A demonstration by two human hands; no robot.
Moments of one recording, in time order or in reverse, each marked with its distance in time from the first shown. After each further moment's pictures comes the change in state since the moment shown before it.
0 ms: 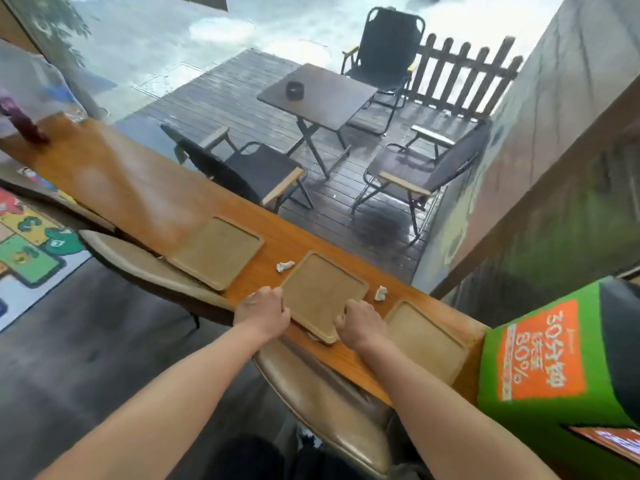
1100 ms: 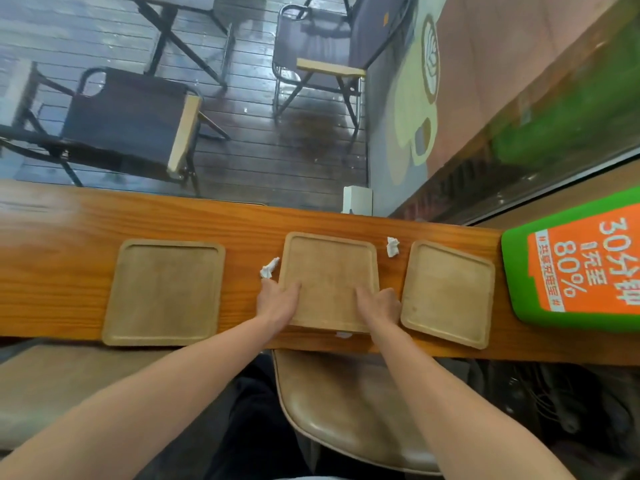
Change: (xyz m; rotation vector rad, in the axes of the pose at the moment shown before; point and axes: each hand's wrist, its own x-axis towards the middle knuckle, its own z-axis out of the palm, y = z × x) left_hand 0.170 -0.037 0.070 -0.567 -0.508 -0.235; right_hand 0.101 -0.030 0.082 0.804 0.145 1.123
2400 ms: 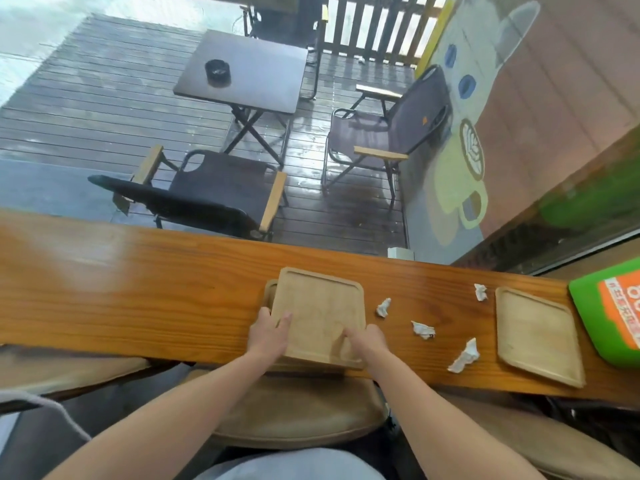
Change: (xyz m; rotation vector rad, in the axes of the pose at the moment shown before) left_hand 0.037 -0.123 -0.258 0.020 0.088 0.194; right_hand -0.192 -0.096 0.170 0.039 -0.296 -0.079
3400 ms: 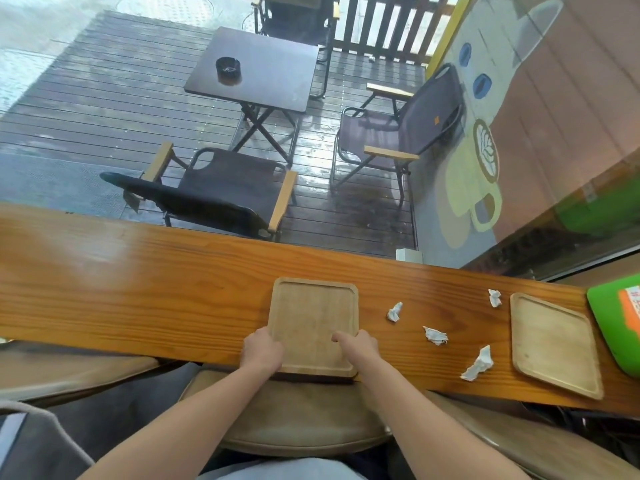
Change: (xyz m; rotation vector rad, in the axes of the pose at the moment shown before) left_hand -0.013 -0.009 -0.024 0.282 -0.033 -0.058; right_hand 0.013 -0.003 0.041 -0.072 -0.027 0.015
